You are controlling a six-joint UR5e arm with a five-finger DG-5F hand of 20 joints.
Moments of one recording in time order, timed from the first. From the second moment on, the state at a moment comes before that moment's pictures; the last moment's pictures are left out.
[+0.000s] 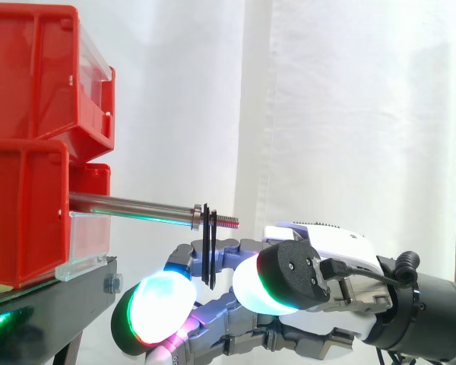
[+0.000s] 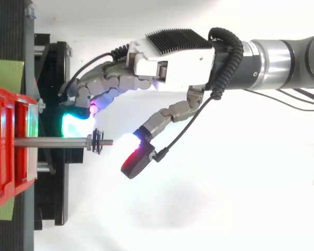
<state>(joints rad) 0.01 -2.52 -1.14 -2.34 -1.73 -0.52</state>
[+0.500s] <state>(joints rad) 0.03 -2.52 -1.14 -2.34 -1.69 -0.48</state>
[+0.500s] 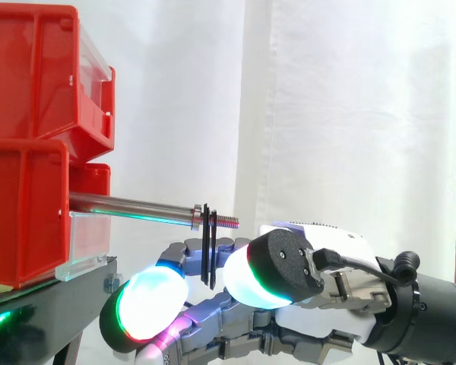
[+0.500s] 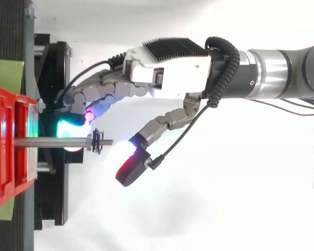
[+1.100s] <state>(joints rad) 0.02 -2.52 -1.14 -2.34 -1.68 -0.43</state>
